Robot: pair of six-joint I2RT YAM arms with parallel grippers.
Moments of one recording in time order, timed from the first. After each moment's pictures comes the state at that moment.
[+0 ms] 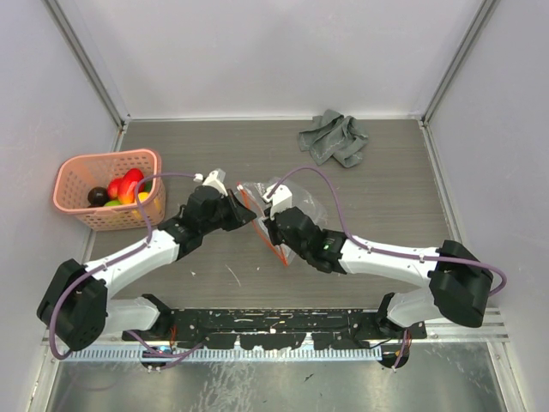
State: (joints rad) left arm -0.62 1.23 0.67 0.07 0.08 -0.86; right arm 1.05 1.35 0.79 0.14 0.36 0.24
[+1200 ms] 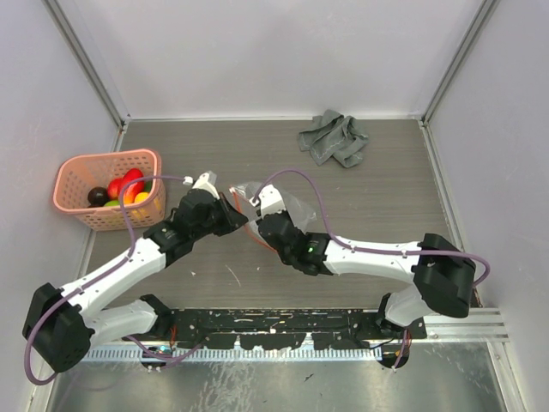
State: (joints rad) left arm -0.65 1.07 0.70 -0.16 -0.01 -0.89; right arm 1.13 1.47 0.88 0.07 0.71 0.19
